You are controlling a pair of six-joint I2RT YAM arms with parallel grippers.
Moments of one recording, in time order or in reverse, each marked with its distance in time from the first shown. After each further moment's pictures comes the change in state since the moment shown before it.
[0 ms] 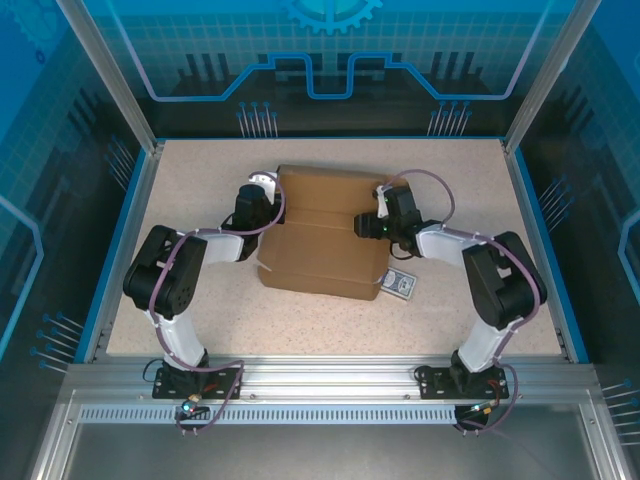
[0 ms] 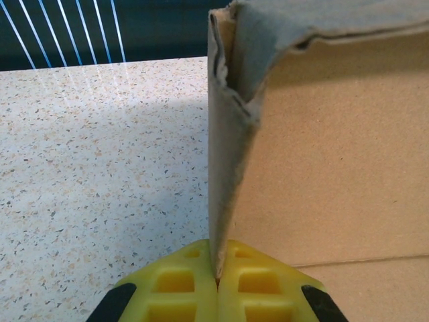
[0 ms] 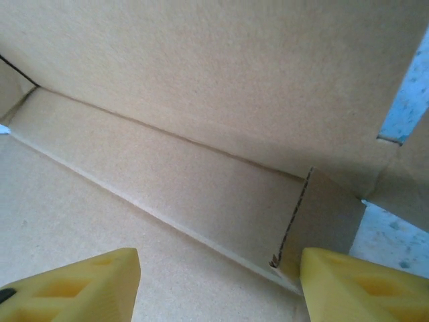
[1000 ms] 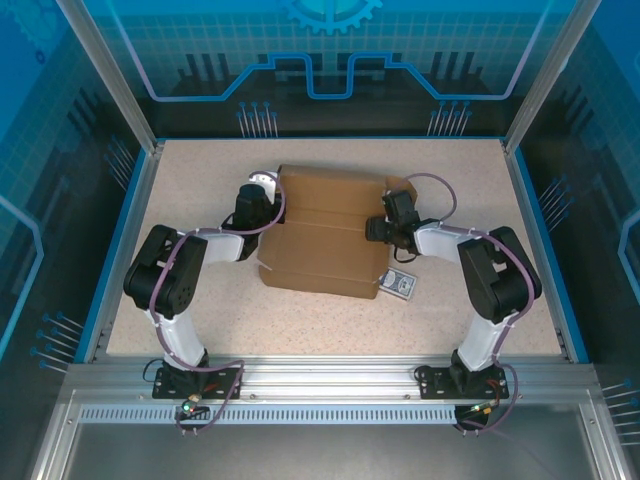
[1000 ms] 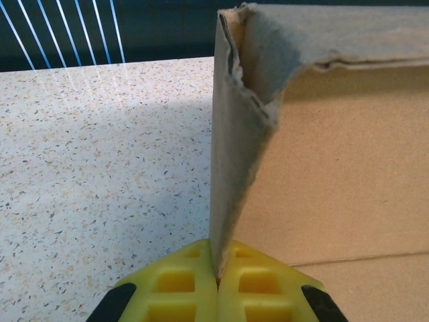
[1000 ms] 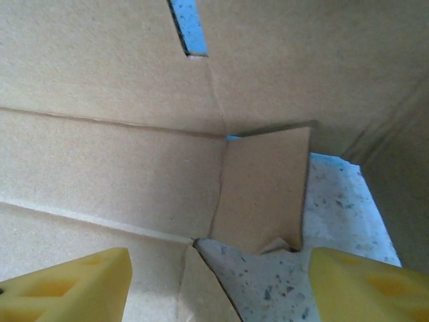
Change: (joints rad) left arm 0.000 0.003 0.004 0.000 0.000 0.000; right arm -0.010 0.072 0.021 -0.105 0.206 0.105
